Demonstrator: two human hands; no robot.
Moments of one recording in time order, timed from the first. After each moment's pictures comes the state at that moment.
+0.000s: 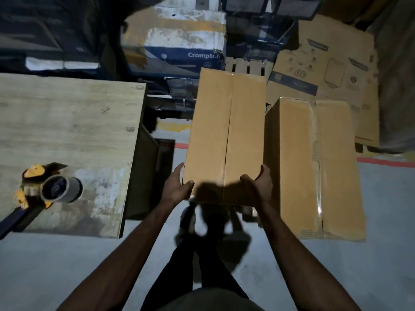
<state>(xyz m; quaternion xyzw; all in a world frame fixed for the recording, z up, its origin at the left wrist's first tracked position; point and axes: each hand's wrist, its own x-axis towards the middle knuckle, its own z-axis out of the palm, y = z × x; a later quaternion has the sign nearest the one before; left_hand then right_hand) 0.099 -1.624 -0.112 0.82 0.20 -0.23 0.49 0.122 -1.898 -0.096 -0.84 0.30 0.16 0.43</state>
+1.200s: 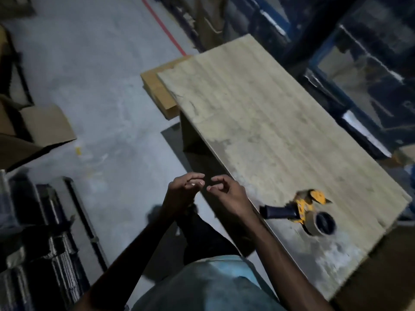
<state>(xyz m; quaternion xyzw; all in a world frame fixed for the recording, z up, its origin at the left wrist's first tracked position) -0.291 -0.959 -0.028 0.63 0.43 0.12 0.64 -0.139 -1.072 -0.010 -0.79 -0.23 0.44 0.37</state>
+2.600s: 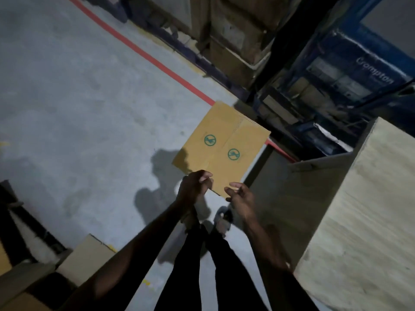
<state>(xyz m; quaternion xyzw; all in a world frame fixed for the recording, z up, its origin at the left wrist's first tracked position) -0.036 0.001 -0.161 0.77 0.37 -0.14 0.51 0.027 -0.165 -0.160 -0.77 0.16 0.38 0.49</state>
